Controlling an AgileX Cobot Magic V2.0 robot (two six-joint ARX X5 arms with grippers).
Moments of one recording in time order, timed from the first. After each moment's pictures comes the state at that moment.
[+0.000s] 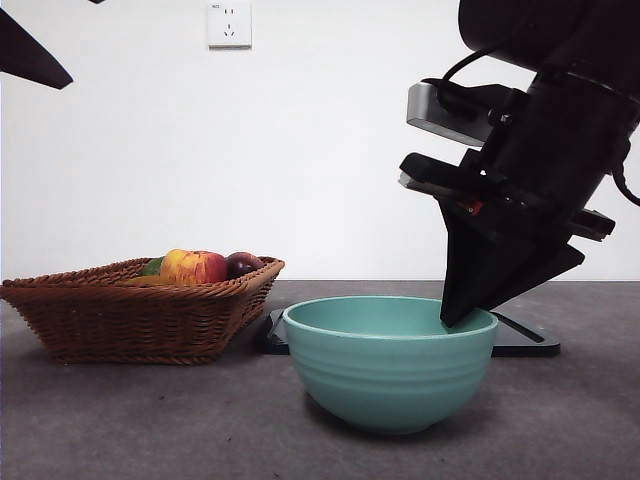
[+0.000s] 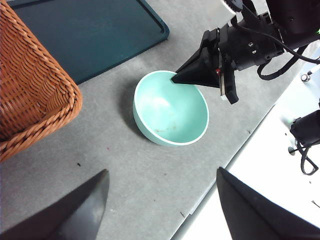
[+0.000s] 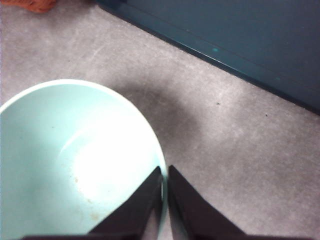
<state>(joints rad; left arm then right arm) -0.42 0.85 0.88 -0.80 0.55 0.01 0.64 1.37 0.74 -0.34 -0.10 0.24</state>
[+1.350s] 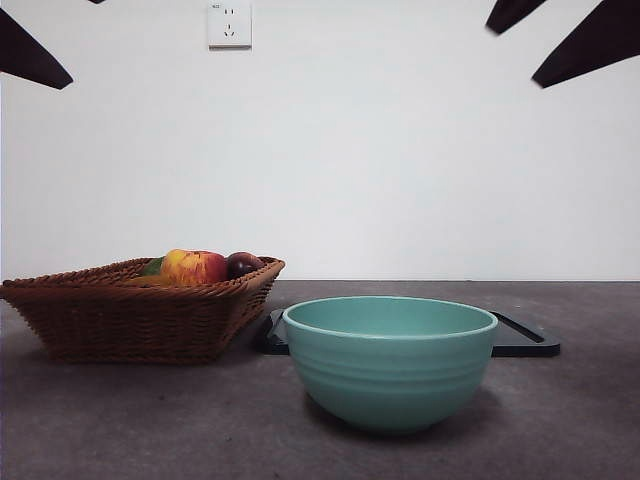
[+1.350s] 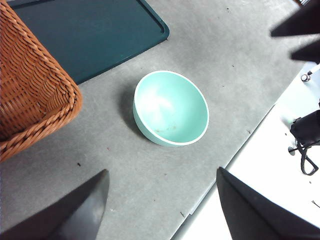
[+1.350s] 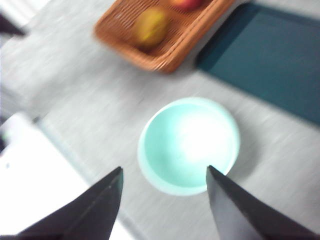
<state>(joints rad) -0.42 0.85 0.88 -0.80 0.55 0.01 0.64 0.78 0.81 -0.70 -0.31 0.24</state>
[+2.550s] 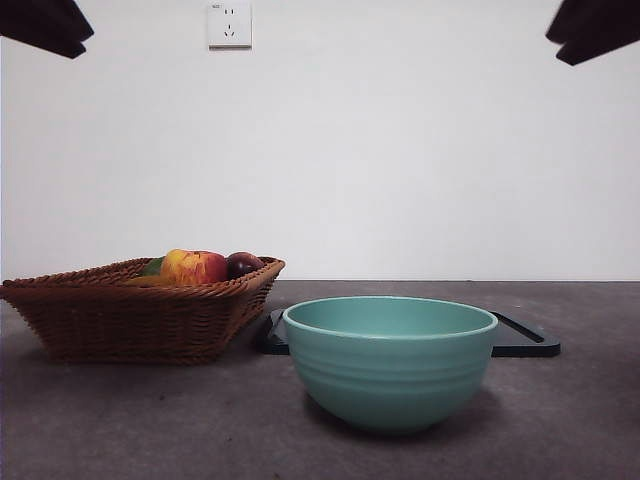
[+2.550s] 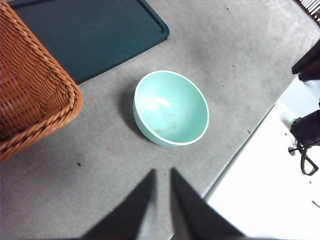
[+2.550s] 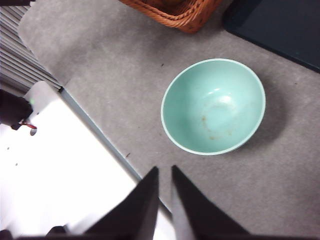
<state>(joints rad) -0.42 0.85 0.88 -0.80 0.55 0.01 0.64 0.75 0.81 -0.82 -0.39 0.24</state>
